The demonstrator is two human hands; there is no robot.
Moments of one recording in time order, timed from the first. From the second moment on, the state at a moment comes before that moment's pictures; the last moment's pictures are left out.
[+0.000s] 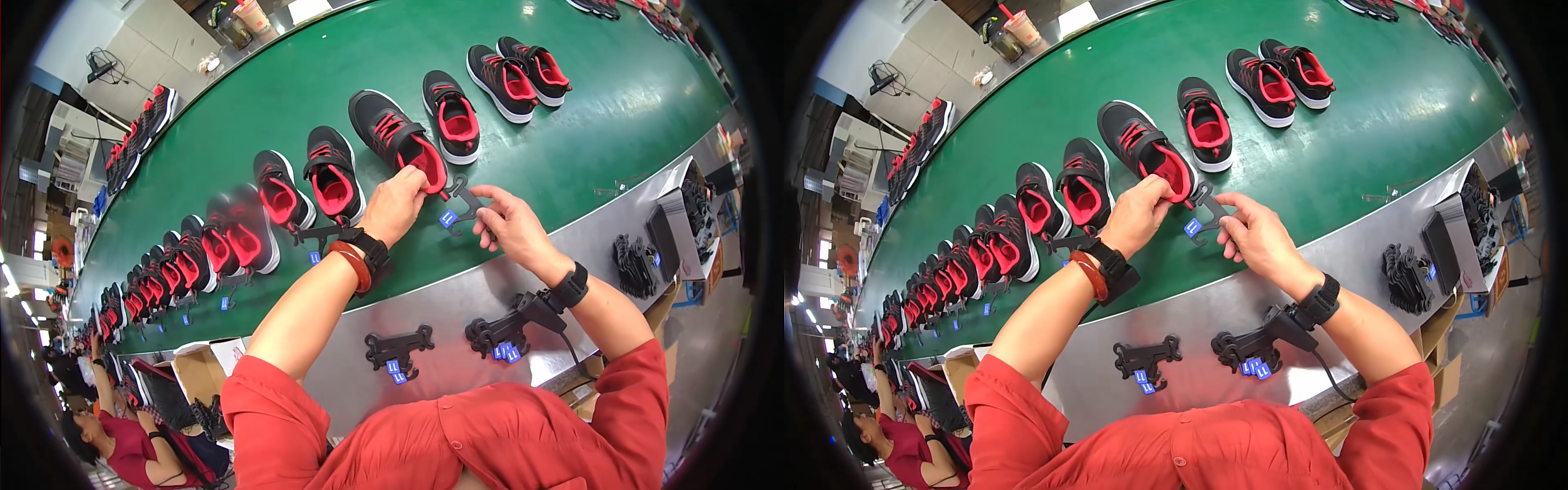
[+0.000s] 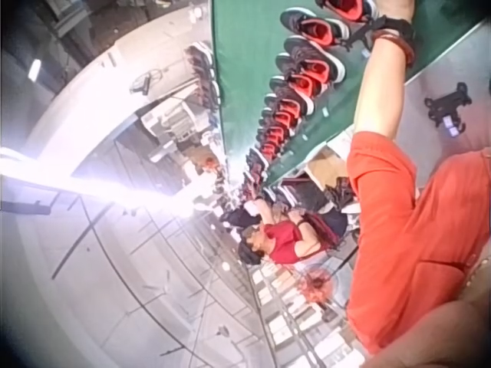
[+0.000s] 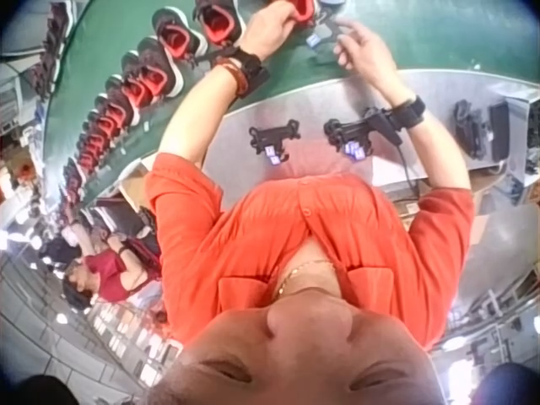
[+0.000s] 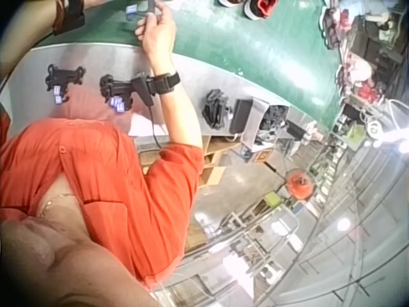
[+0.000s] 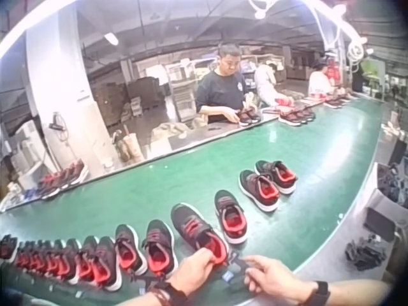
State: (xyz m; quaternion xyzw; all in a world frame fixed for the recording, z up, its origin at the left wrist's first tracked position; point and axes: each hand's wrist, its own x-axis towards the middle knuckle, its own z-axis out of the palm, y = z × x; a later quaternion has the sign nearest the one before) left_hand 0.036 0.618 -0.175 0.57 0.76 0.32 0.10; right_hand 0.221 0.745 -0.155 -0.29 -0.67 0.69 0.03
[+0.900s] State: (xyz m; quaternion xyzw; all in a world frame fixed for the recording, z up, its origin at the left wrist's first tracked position) left_hand 0.038 0.580 -0.145 0.49 0.85 0.09 0.17; right_hand 0.130 0.828 -0.184 0.03 -0.96 0.25 0.10
